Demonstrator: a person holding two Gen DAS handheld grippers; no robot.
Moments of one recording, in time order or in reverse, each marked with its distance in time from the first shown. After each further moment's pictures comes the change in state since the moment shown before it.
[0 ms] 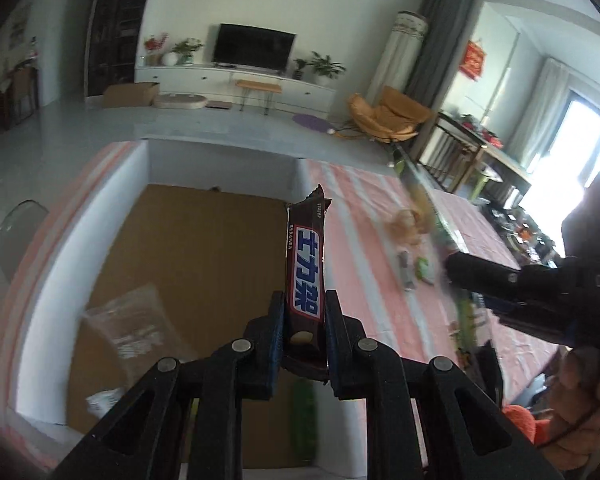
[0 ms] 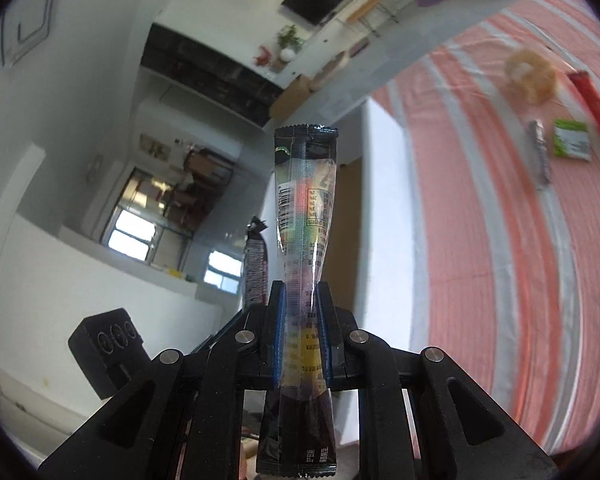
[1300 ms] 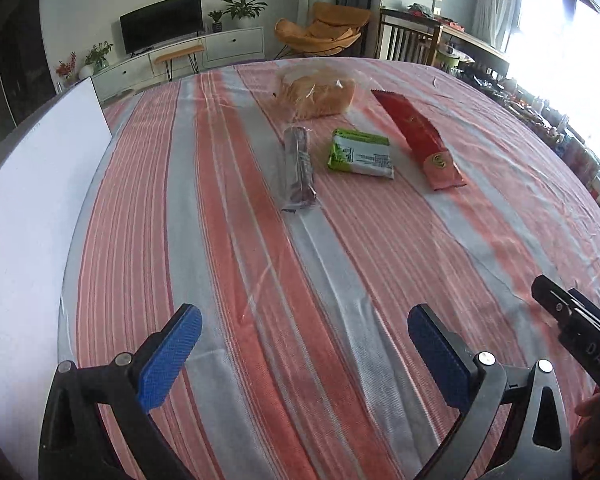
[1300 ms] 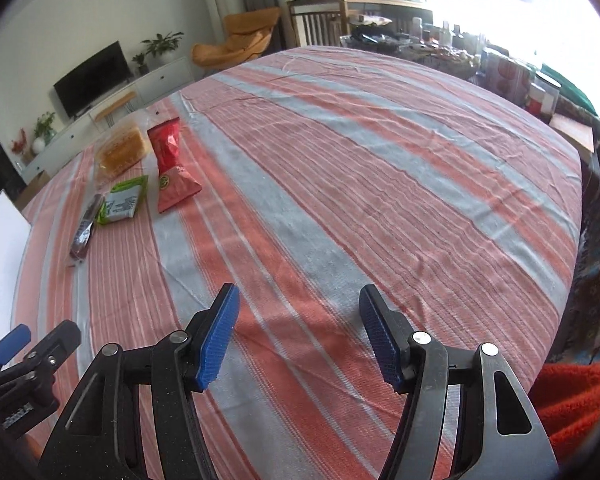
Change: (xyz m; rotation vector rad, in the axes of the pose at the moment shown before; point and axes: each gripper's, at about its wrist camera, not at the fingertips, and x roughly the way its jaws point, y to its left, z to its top) left arm 0.248 -0.225 -0.102 0.356 0.209 -0.009; right arm -0.124 -0.254 -0.073 0.209 -0.394 -1.033
